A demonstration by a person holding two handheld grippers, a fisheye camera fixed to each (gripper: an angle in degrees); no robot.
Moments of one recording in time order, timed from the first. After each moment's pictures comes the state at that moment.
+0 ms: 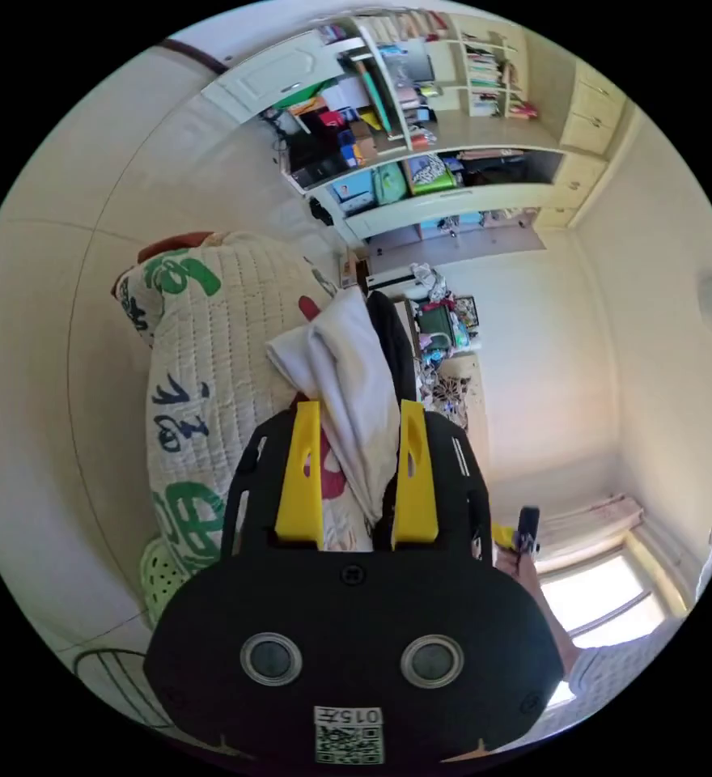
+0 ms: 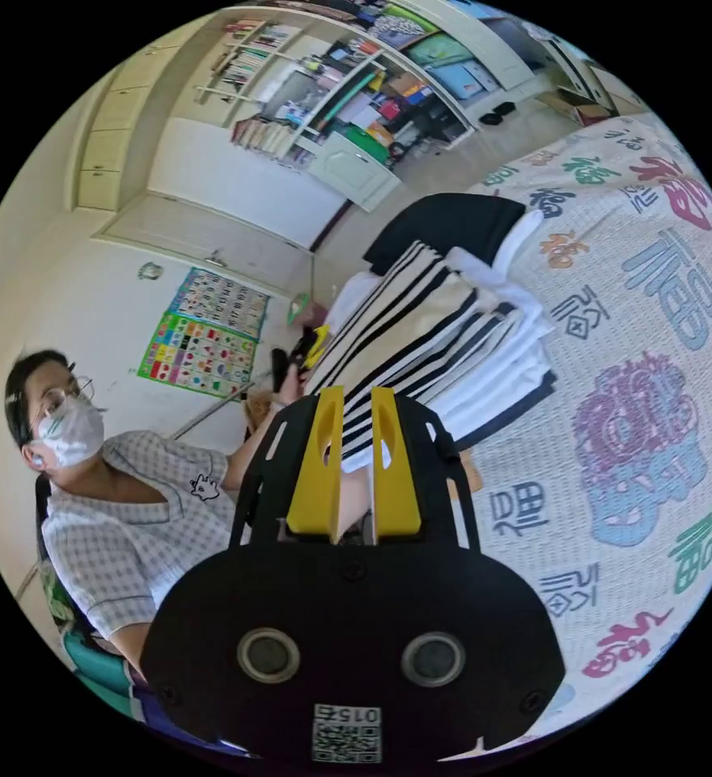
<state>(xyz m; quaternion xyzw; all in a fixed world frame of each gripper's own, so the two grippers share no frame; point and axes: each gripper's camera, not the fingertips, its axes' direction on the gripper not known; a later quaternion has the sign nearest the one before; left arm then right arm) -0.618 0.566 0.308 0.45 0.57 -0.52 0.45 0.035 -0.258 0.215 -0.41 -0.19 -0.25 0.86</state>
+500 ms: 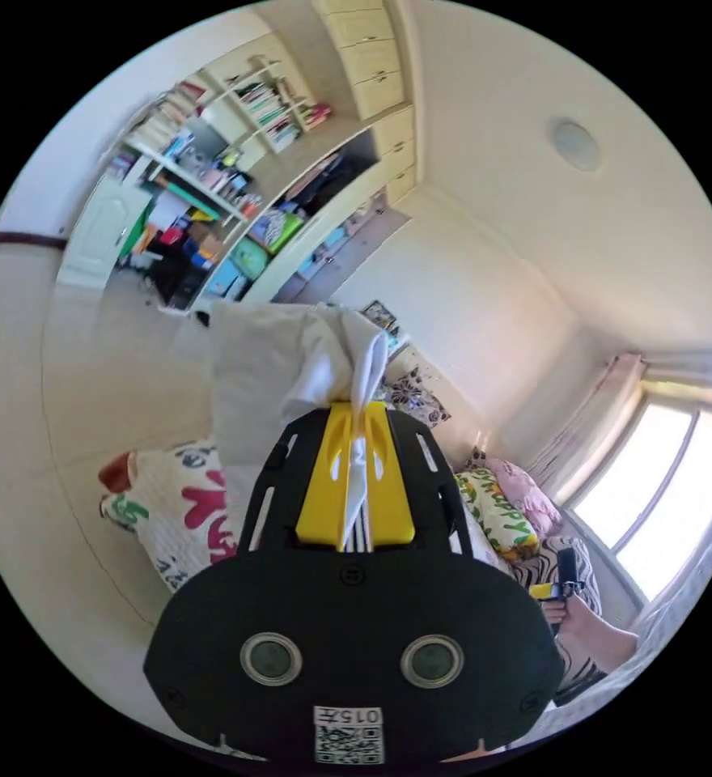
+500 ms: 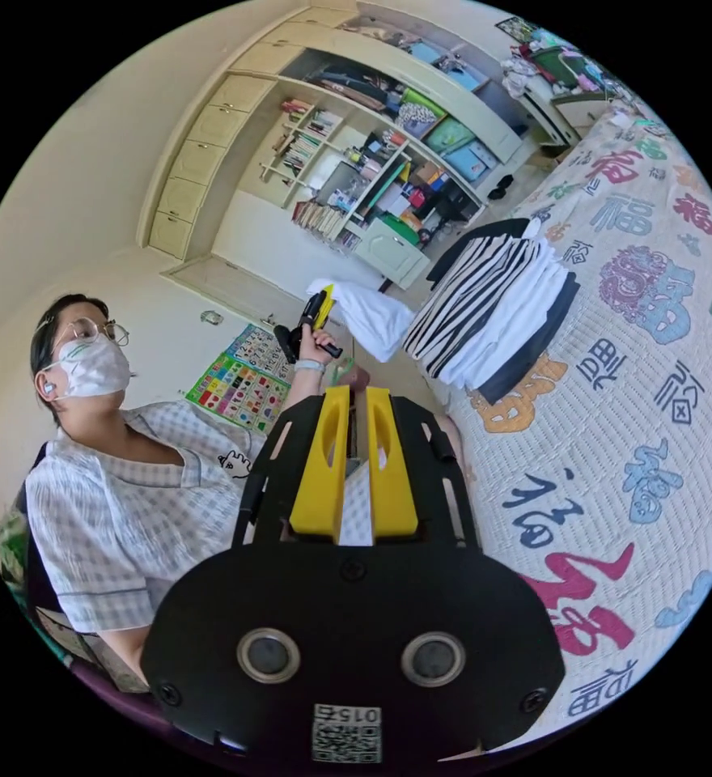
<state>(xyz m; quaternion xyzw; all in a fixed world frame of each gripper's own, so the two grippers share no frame) -0.593 0.694 0.105 0.66 0.37 -0.35 0.55 0.170 -0.046 0.079 -0.24 -0.27 -0.21 0.91</state>
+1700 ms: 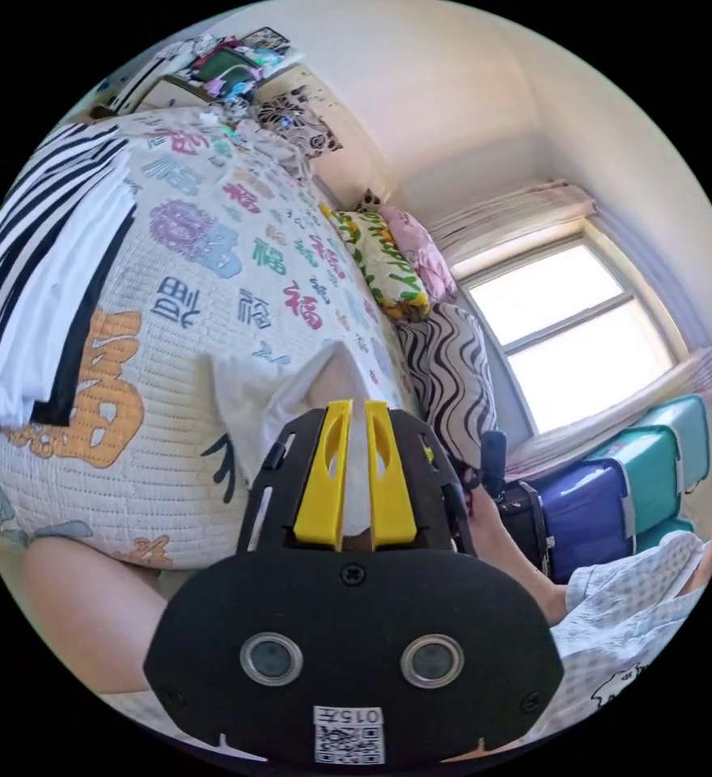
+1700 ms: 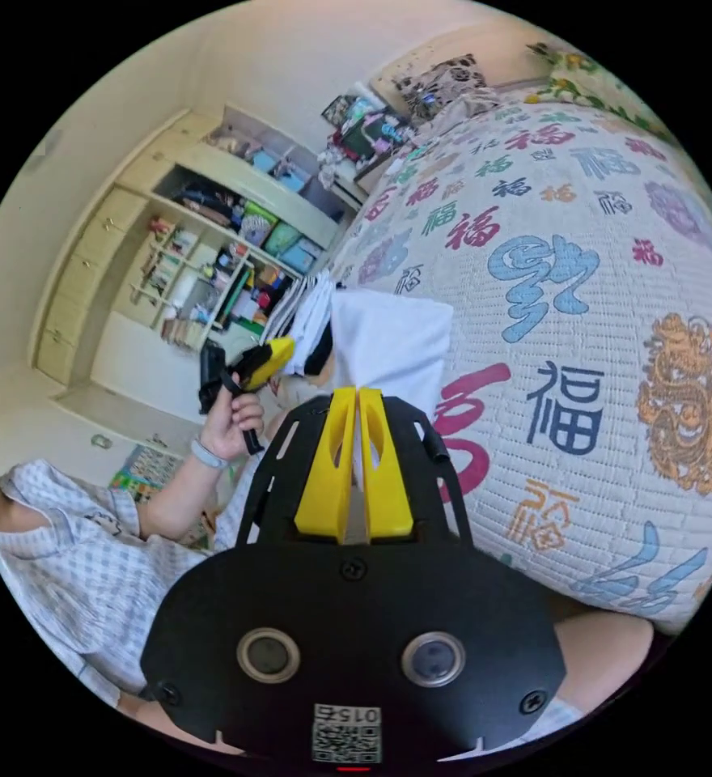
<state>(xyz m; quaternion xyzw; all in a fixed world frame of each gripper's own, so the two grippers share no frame) -0.104 0.321 0.057 0.37 0.61 -0.01 0.70 0.513 0.201 0.100 -0.03 -0.07 -0.02 1.00</state>
